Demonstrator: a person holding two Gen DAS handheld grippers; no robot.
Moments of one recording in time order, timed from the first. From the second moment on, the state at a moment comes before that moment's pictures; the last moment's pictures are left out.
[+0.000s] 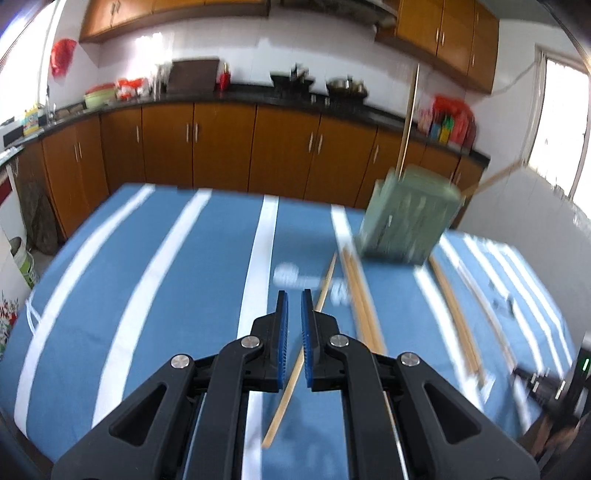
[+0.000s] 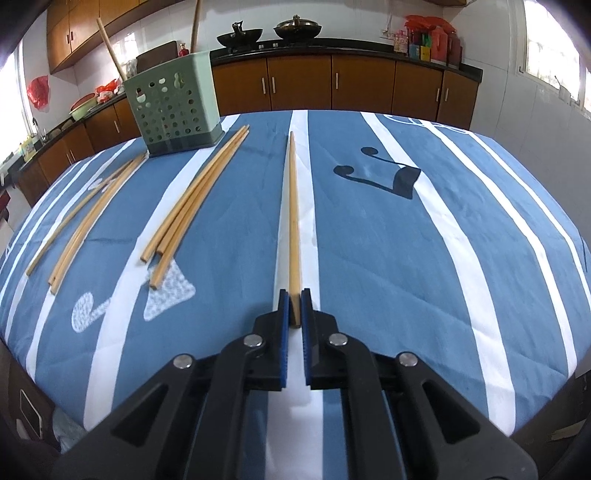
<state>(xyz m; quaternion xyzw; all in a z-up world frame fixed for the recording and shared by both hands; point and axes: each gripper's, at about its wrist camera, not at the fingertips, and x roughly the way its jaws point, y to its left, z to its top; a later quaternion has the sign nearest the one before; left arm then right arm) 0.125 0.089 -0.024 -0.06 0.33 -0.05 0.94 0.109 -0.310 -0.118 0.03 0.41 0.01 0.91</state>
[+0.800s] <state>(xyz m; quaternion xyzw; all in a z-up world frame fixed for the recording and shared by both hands) 0.102 0.084 -0.095 0.01 0.42 -0.09 0.90 0.117 -0.305 -0.120 0.04 0.41 0.01 0.91</state>
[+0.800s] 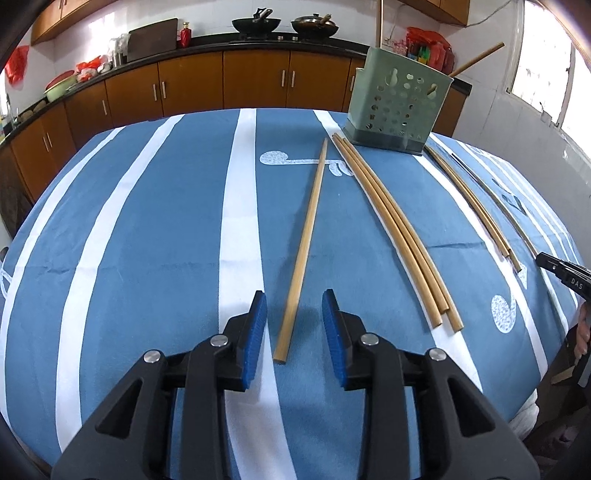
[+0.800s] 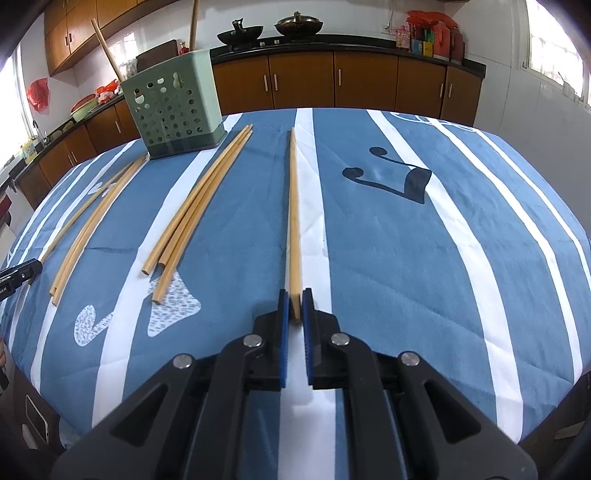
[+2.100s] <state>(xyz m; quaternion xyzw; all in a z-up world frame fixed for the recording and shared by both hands) 0.088 0.076 0.016 -0.04 0.26 -0.09 0.96 0.103 -0.332 -0.019 0.08 0.24 -0.01 0.97</state>
